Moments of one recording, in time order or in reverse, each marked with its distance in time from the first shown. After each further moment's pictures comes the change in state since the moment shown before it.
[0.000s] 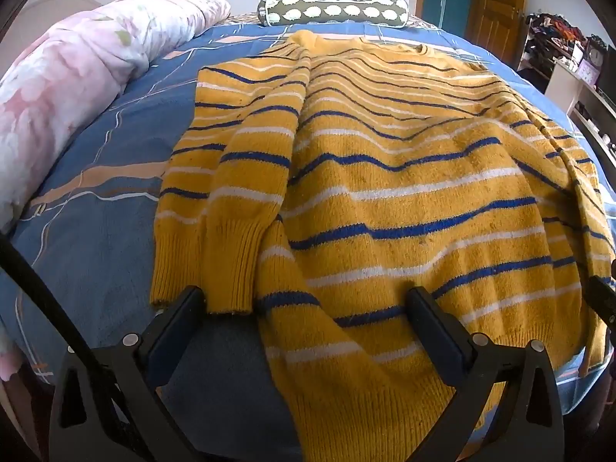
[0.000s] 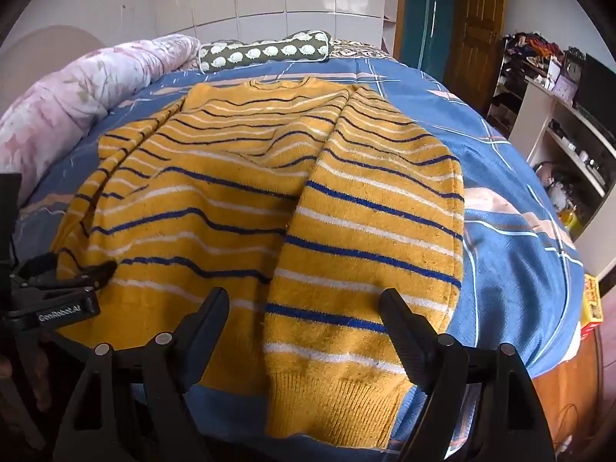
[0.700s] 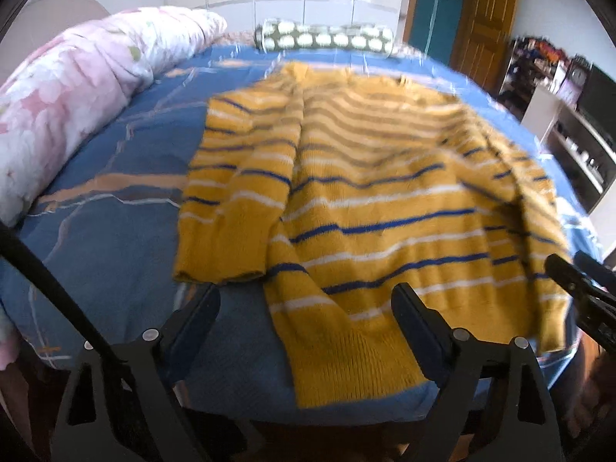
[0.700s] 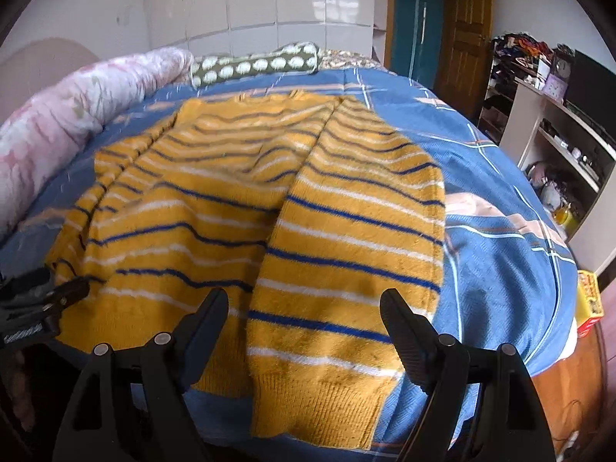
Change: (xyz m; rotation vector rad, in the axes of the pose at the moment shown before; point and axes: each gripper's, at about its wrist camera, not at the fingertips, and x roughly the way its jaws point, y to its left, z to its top) left arm -0.063 0.015 -0.012 -0.022 -0.100 -0.086; right arm -0.020 -0.021 0.002 0.061 -0.081 0.018
